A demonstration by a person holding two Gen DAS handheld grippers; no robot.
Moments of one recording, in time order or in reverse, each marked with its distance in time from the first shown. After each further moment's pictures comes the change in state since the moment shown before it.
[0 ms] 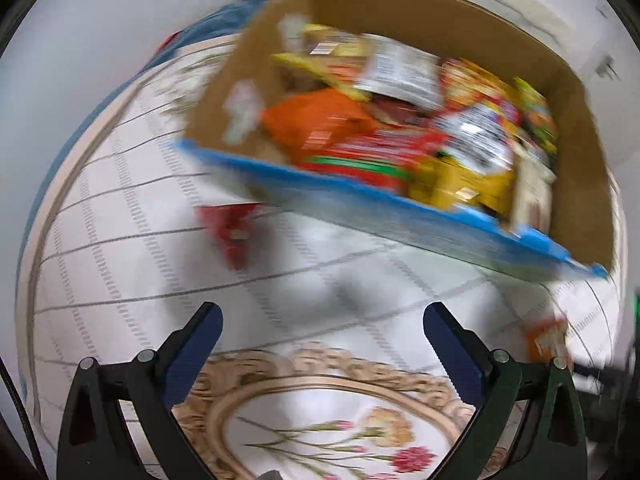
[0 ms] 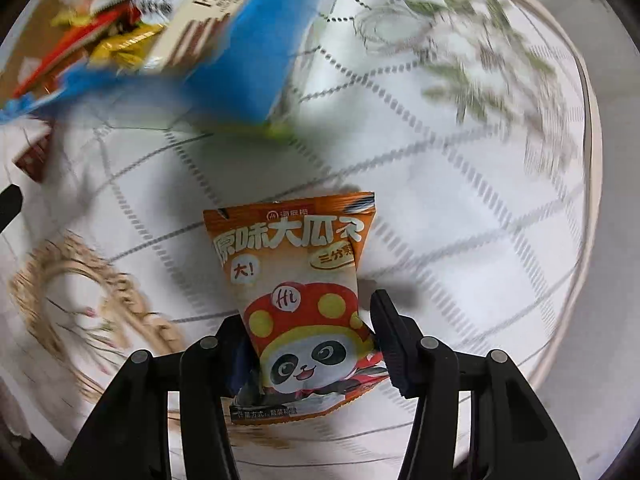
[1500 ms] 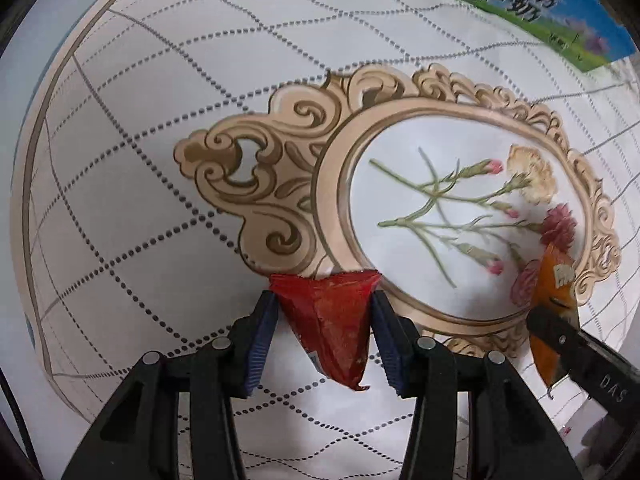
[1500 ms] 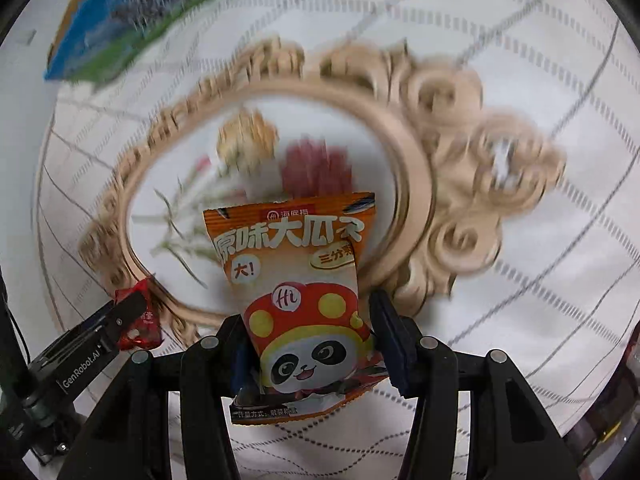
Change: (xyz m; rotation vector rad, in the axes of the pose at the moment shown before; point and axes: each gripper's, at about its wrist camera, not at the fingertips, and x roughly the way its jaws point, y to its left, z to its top) left arm 0.025 0.100 -0.170 0.178 0.339 0.036; right arm 0.042 0.131 -0.179 0.367 0.045 0.303
